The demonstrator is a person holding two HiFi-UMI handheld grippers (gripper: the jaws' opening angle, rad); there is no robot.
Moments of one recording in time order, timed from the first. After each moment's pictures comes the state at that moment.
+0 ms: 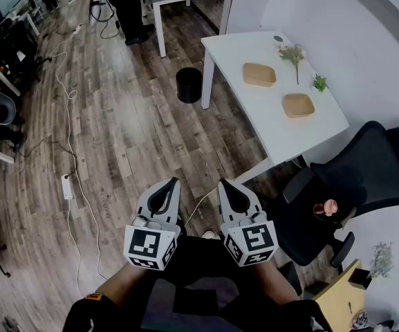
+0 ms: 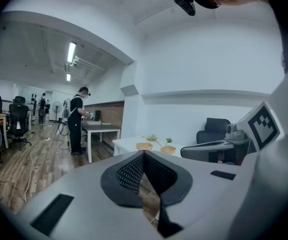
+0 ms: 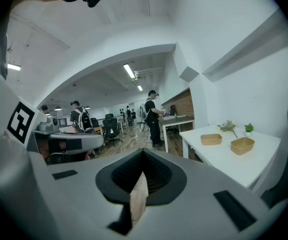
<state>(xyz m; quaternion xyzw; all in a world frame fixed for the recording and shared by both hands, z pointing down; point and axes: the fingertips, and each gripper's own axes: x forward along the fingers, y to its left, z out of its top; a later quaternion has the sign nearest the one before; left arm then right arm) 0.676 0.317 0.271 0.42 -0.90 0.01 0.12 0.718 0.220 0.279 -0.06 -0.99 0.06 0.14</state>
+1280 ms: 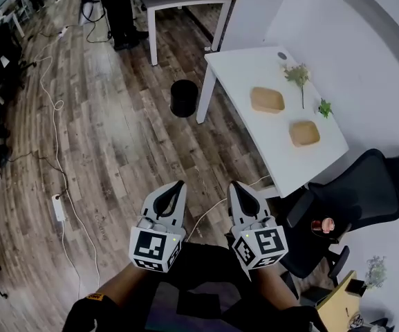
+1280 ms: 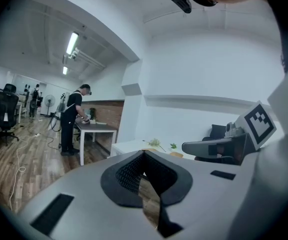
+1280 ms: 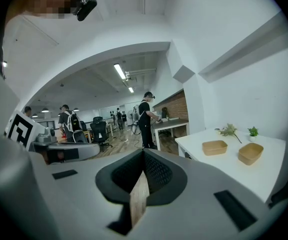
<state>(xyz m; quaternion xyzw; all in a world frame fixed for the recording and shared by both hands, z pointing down) 0.522 0.319 0.278 0.46 -0.88 -0.03 0.12 0.573 0.213 0.269 0.00 -0.99 0.07 0.13</state>
